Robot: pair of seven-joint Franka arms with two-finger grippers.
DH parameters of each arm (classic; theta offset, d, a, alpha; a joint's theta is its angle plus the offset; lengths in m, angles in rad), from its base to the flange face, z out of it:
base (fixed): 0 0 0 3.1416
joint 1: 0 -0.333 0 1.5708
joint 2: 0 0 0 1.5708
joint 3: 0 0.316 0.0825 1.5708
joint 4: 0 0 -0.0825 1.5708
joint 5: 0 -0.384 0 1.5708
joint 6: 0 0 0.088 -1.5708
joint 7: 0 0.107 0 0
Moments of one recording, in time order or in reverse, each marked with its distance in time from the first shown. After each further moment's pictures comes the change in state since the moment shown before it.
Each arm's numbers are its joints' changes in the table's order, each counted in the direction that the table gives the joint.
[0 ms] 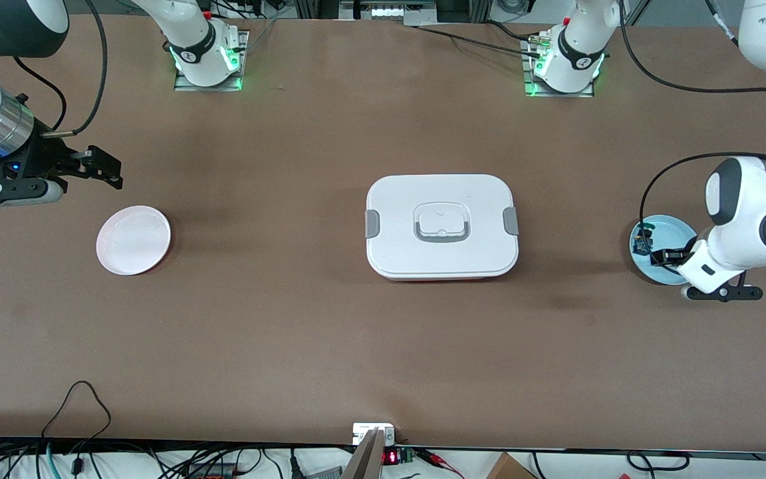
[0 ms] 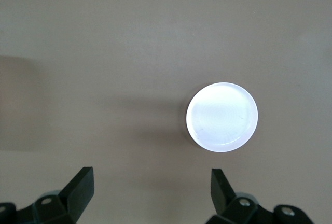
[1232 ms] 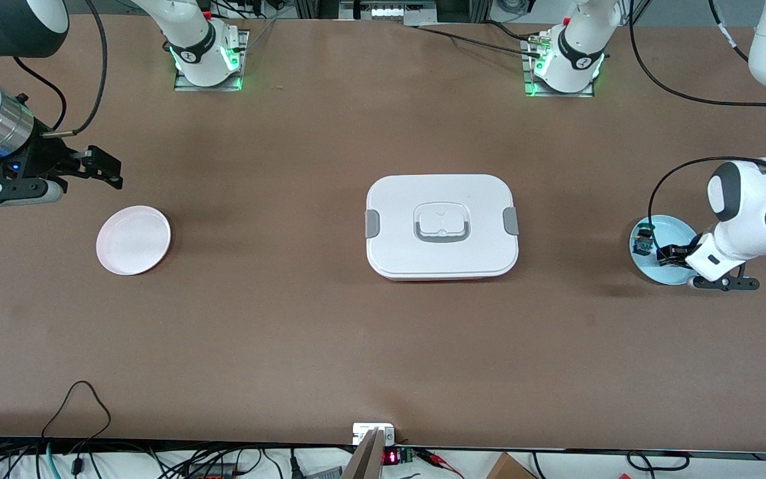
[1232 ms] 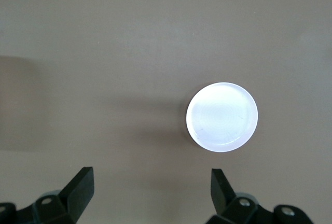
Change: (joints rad) left arm -0.129 0.057 0.003 -0.138 0.000 -0.244 0.095; right arm 0.000 0.000 0.000 0.000 0.000 0.000 0.000
